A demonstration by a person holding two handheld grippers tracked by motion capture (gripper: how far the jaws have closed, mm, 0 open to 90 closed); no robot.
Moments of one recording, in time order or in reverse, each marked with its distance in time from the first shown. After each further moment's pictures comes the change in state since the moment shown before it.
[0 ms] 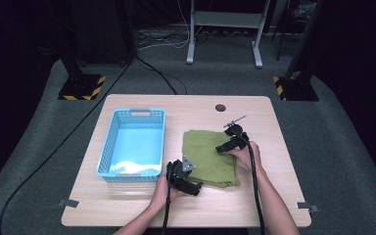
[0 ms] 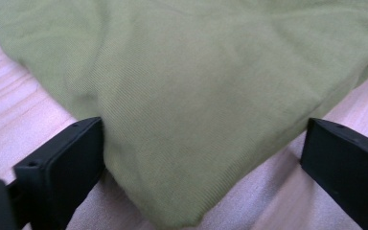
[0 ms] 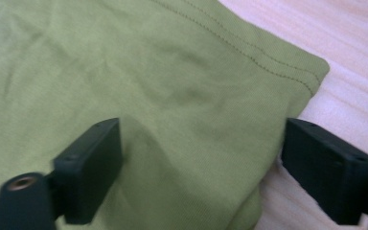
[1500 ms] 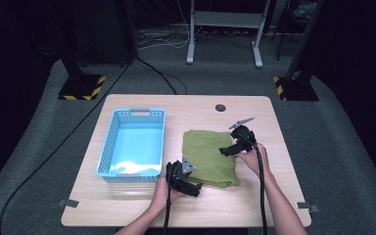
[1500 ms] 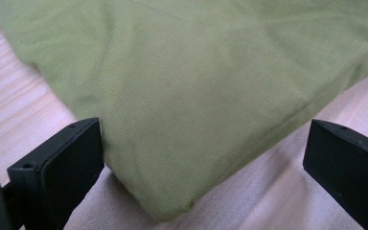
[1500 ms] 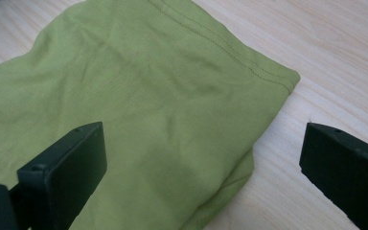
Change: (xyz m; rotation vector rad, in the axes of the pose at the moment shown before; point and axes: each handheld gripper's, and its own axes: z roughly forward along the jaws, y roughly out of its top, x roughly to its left) left arm -0.004 0.000 -0.006 -0.013 0.029 0.008; right arm 0.016 -0.013 -0.047 -0.106 -0.018 -0.074
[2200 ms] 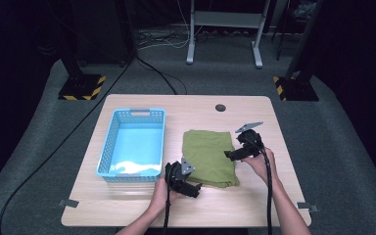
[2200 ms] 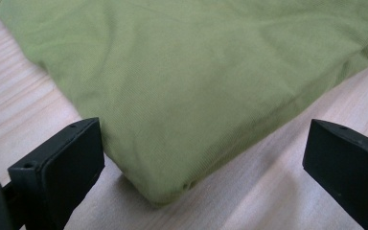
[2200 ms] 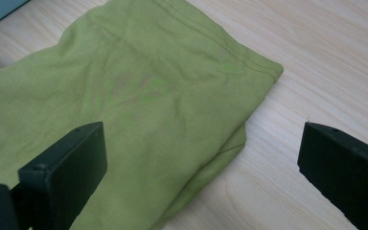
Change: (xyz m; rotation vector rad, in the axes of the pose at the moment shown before) left arm -0.003 0.000 -0.007 -0.003 0.008 0.004; right arm 0.007 -0.016 -0.032 -0.049 -0.021 -0.020
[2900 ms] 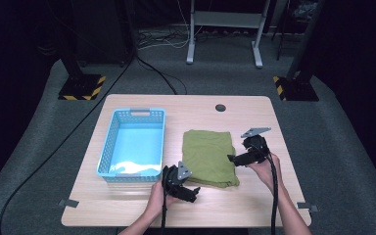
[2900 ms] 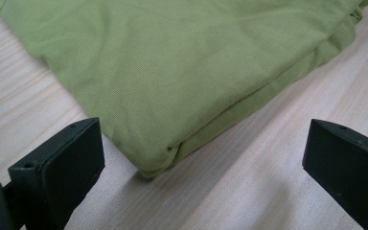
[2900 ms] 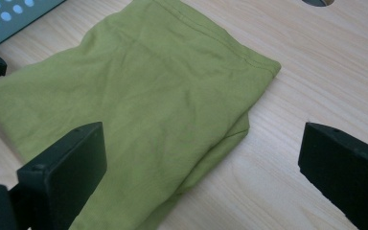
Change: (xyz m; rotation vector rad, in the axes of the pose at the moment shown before) left arm -0.004 -0.010 -0.014 -0.028 -0.013 0.015; right arm 0.010 -0.016 -0.026 -0.061 -0.001 0.001
